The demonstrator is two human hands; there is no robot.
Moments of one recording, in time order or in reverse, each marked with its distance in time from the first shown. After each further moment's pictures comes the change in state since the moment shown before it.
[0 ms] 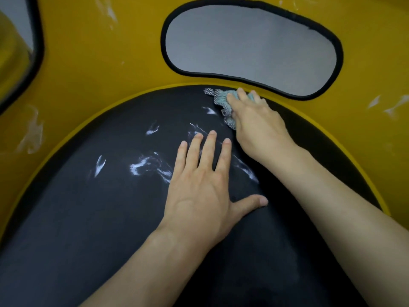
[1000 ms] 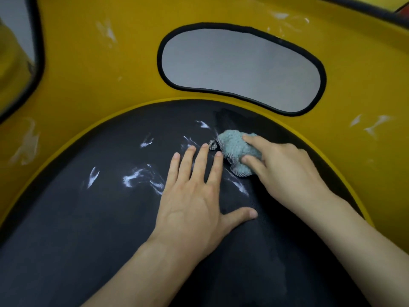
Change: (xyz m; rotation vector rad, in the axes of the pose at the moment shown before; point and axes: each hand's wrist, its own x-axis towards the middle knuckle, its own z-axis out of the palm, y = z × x) left_hand 0.000 0.000 0.000 -0.038 0.038 -0.005; right_hand -0.062 0.039 -0.006 0.055 0.032 0.019
